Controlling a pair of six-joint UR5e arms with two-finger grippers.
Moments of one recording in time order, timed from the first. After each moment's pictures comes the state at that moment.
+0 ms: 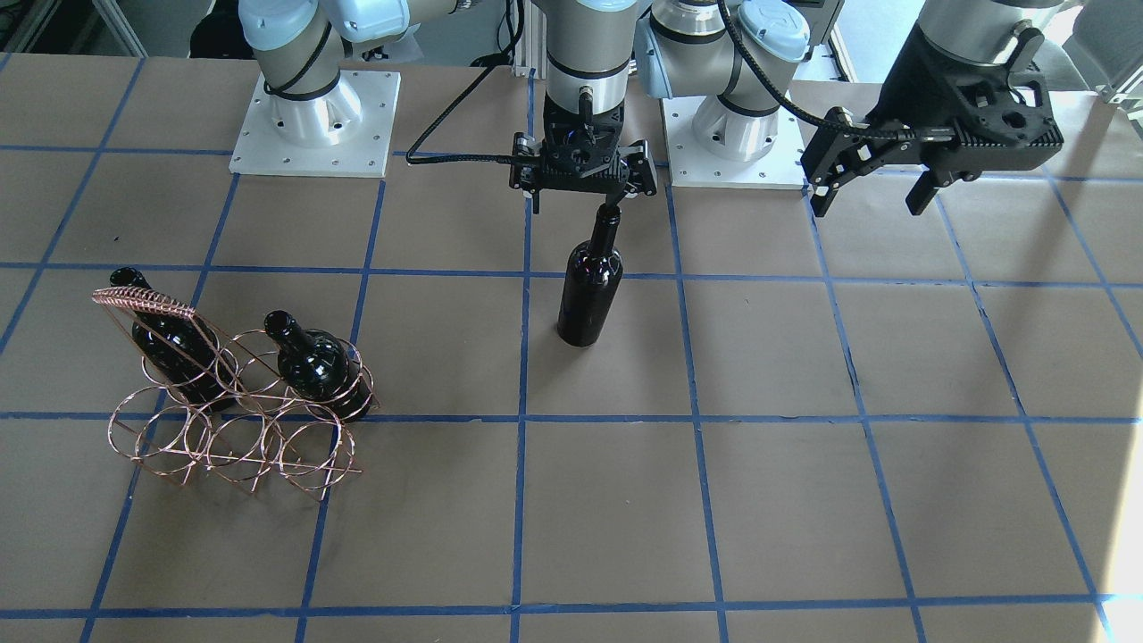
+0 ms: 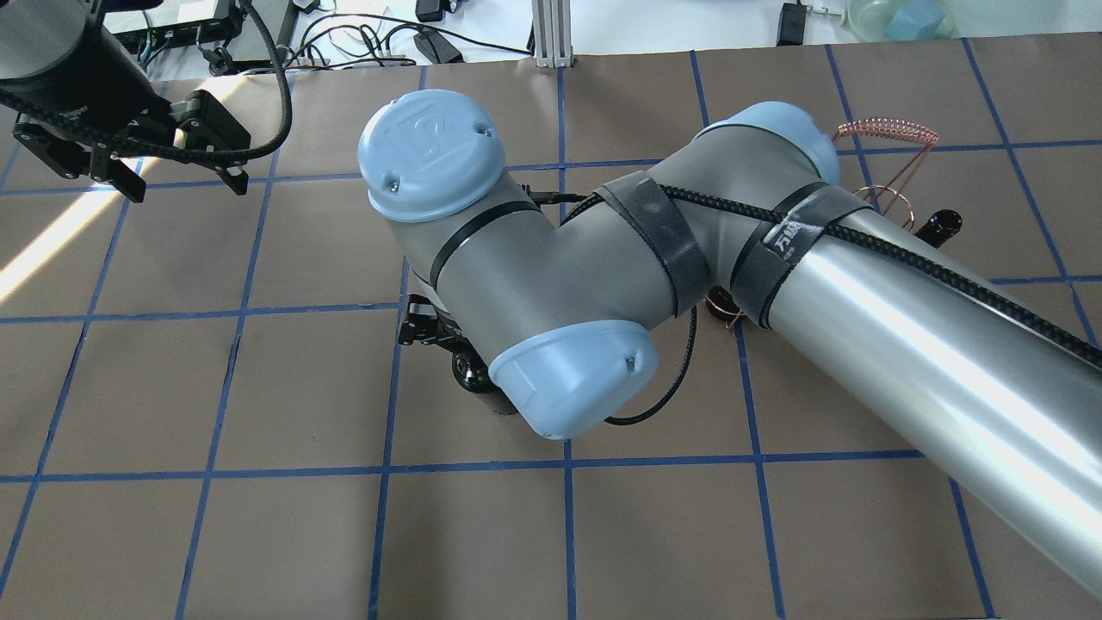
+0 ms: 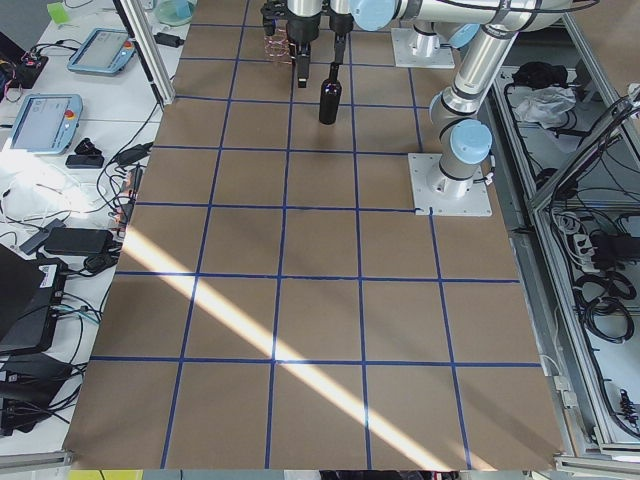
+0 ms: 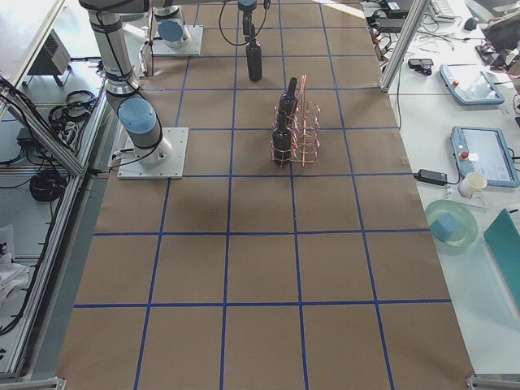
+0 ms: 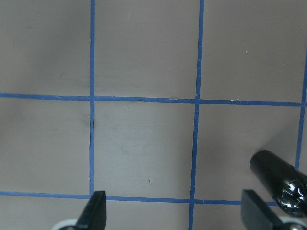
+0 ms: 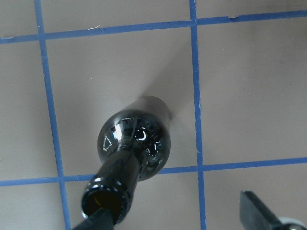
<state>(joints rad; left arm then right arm) -1.43 -1.50 -1.54 -1.61 1.59 0.10 2.17 -1.40 1.63 -1.82 -1.57 0.67</state>
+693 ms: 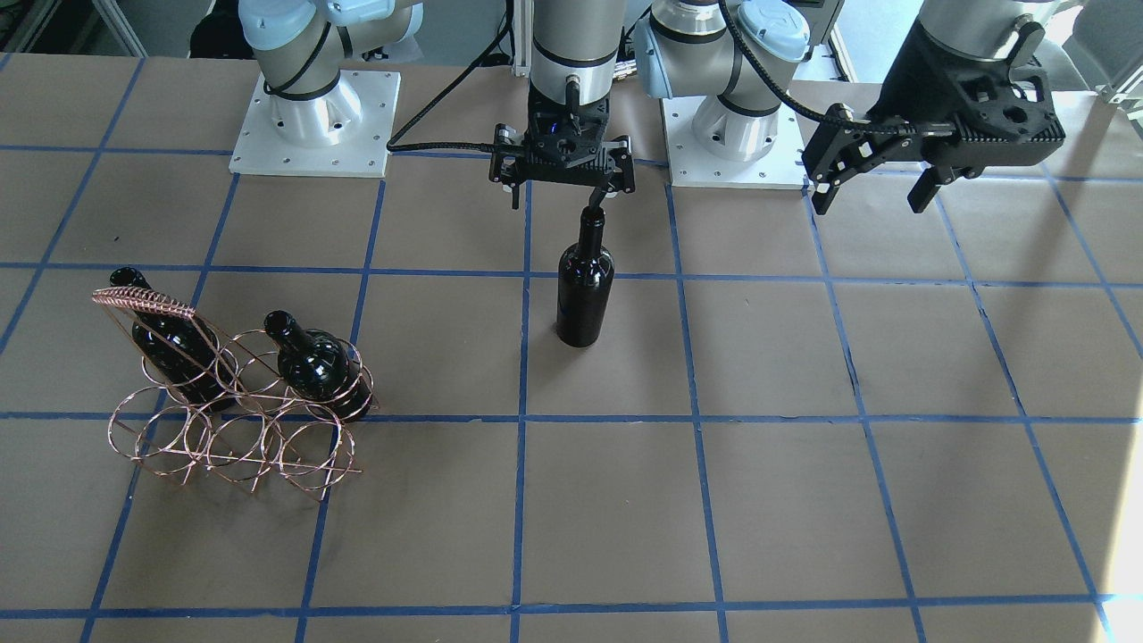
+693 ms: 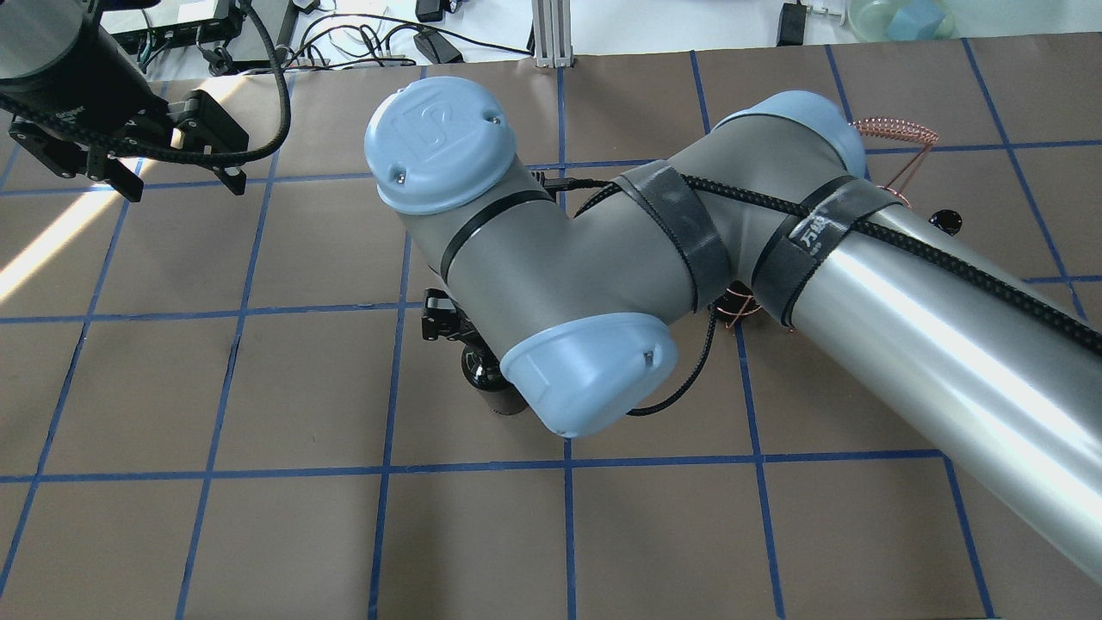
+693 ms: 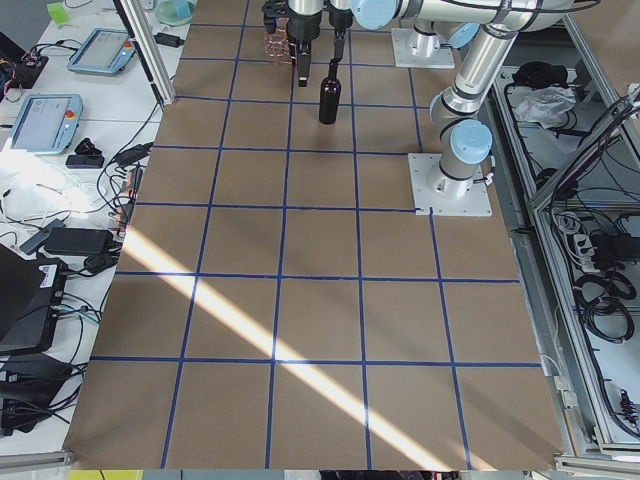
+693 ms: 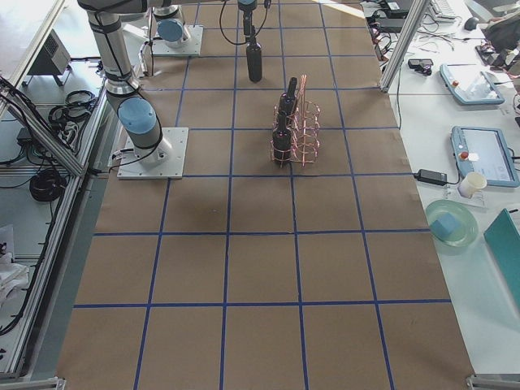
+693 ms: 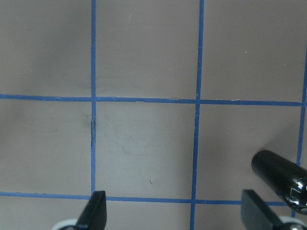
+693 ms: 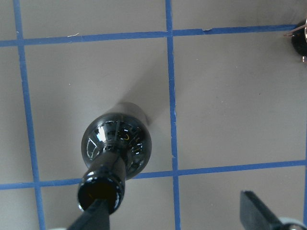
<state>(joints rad) -1.43 -1.50 -1.54 -1.61 1.59 0.10 2.16 -1.43 1.62 -1.77 -1.64 0.64</state>
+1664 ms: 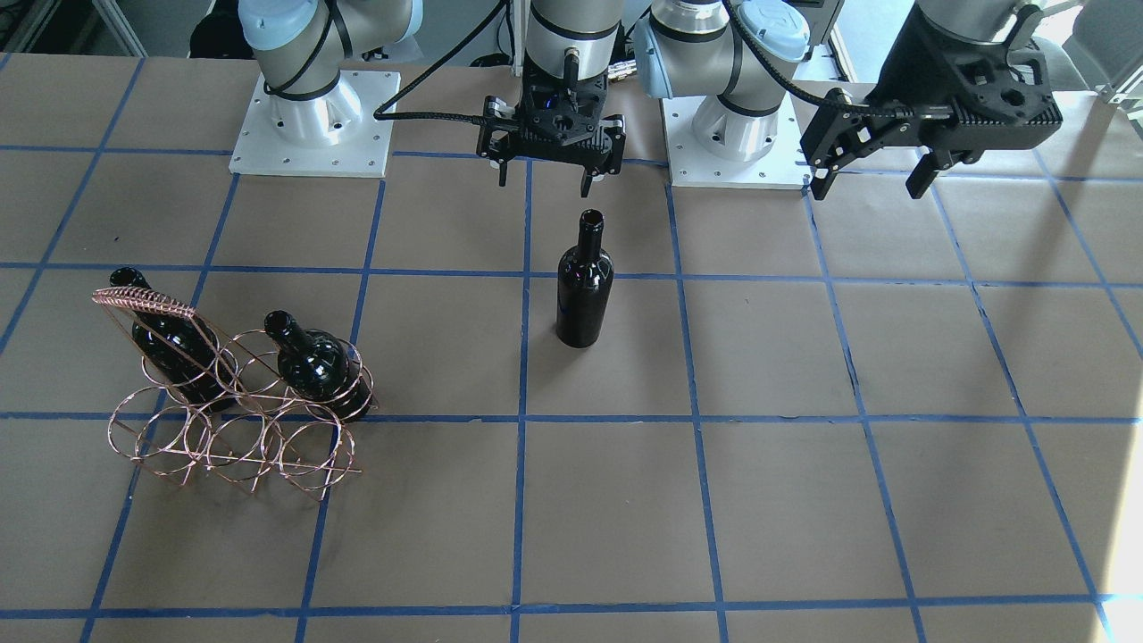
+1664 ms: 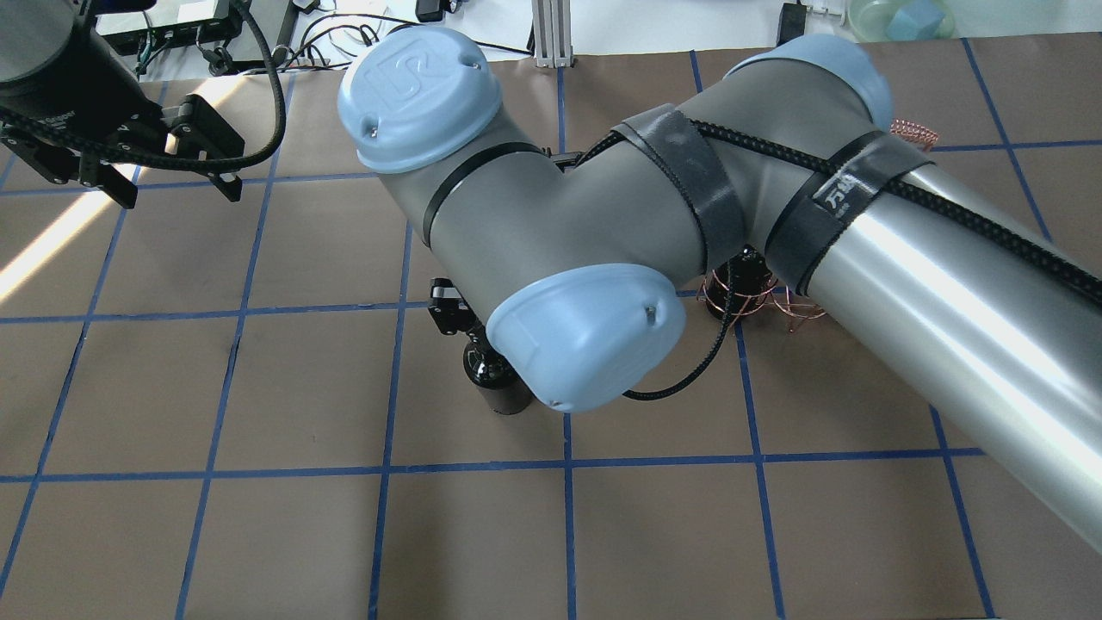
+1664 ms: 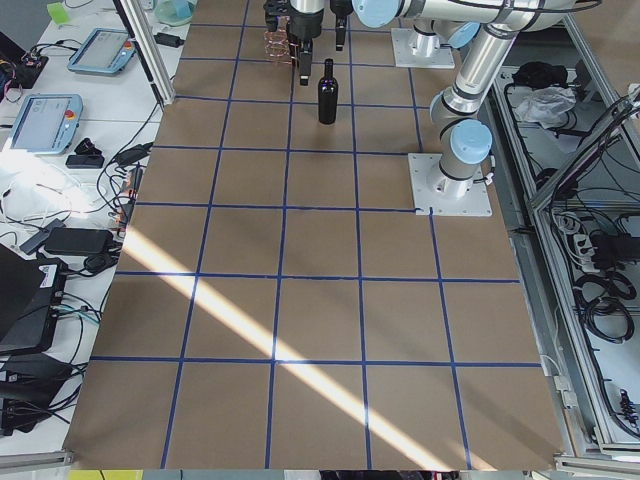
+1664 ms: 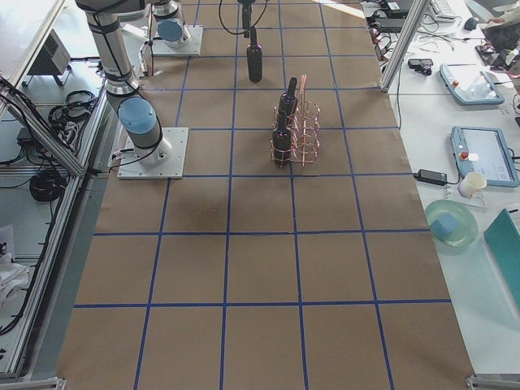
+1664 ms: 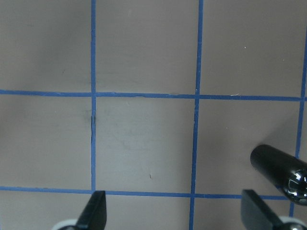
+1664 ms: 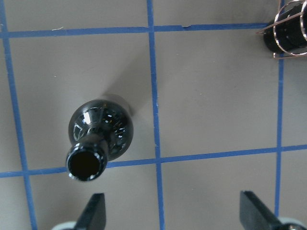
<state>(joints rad) -1.43 -1.48 -1.54 -1.65 1.59 0.10 2.16 -1.42 1.54 -1.65 -1.63 0.64</state>
